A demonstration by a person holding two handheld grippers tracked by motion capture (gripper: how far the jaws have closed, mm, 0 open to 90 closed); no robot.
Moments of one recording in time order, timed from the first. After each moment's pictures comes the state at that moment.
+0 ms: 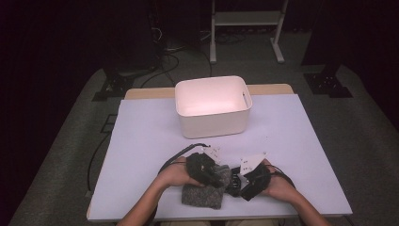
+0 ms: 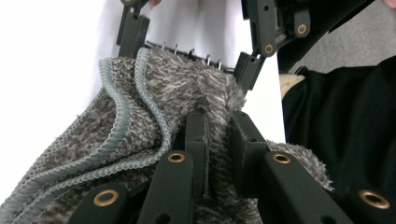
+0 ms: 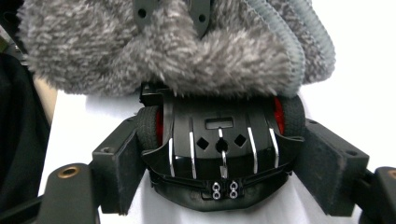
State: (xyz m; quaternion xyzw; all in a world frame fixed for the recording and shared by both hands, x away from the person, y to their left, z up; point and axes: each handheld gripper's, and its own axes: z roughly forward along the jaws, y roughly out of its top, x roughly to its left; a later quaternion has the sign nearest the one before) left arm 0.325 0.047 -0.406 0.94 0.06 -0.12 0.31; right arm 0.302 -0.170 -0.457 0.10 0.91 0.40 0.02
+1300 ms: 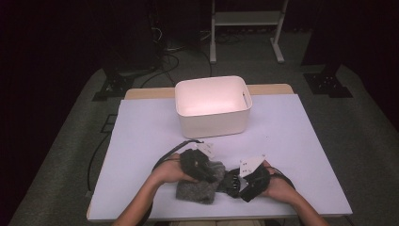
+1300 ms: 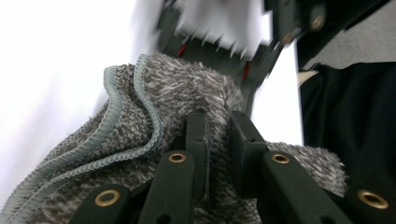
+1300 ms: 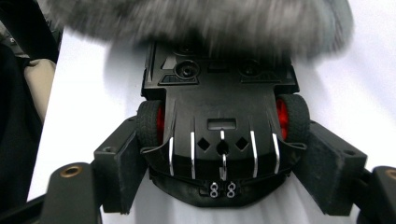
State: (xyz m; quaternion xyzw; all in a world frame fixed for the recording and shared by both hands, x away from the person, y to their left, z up) left arm 0.332 0.051 -0.404 0.94 0.06 -0.10 0.31; right arm 0.299 -0.169 -0.462 0.09 0.92 0.39 0.03
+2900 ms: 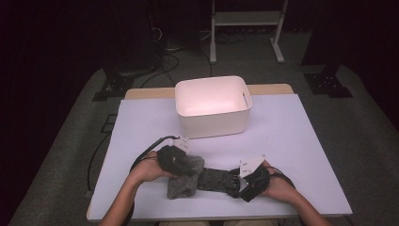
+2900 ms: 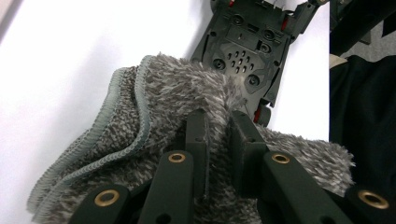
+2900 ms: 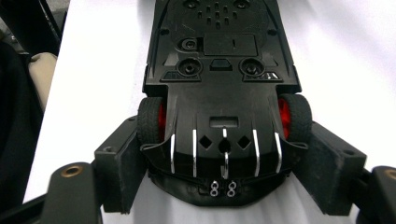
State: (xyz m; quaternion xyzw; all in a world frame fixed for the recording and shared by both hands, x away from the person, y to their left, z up) left arm 0.339 0.124 -0.392 0.94 0.13 -0.05 0.31; right arm 0.301 -0.169 -0.463 0.08 0.92 0.39 0.03
